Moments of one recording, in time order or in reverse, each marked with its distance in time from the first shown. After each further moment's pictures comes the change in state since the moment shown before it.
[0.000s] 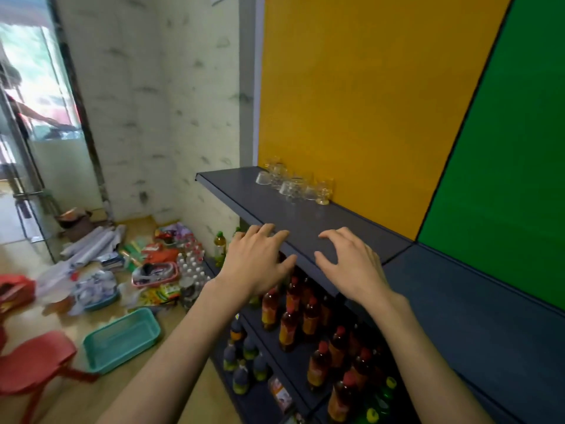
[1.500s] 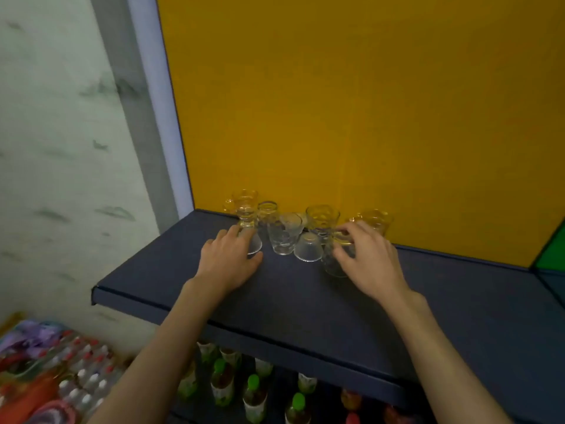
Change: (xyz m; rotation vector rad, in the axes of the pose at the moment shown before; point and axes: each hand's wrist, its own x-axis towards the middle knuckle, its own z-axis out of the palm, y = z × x) left_hand 0.517 -0.333 0.188 -0.170 -0.065 0.421; right_hand 0.427 -0.024 0.221 -0.227 0.298 0.537
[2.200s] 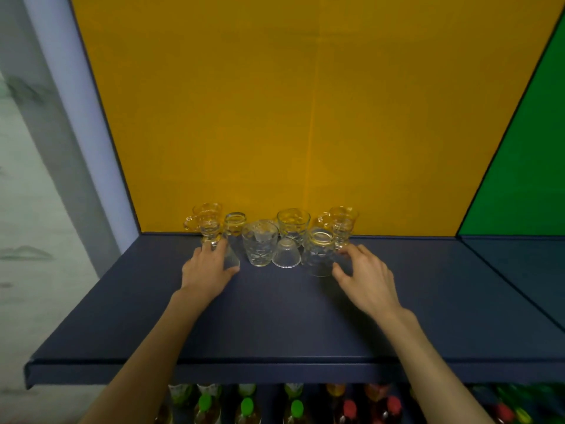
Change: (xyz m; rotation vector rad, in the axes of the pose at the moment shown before) left_hand 0.070 -0.044 0.057 -0.130 -0.130 0.101; right_hand -0.034 -0.012 0.023 -0.187 0.022 0.394
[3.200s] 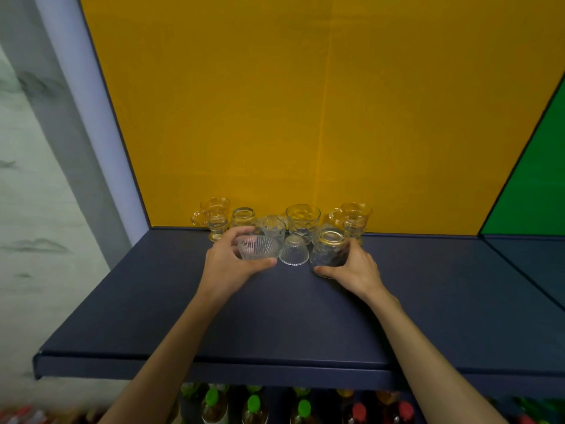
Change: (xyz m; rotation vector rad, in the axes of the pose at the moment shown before) left_hand -0.032 0.035 -0.021 -0.963 0.152 -0.015; right_hand 0.045 0.005 0.053 0.324 -0.208 0.230
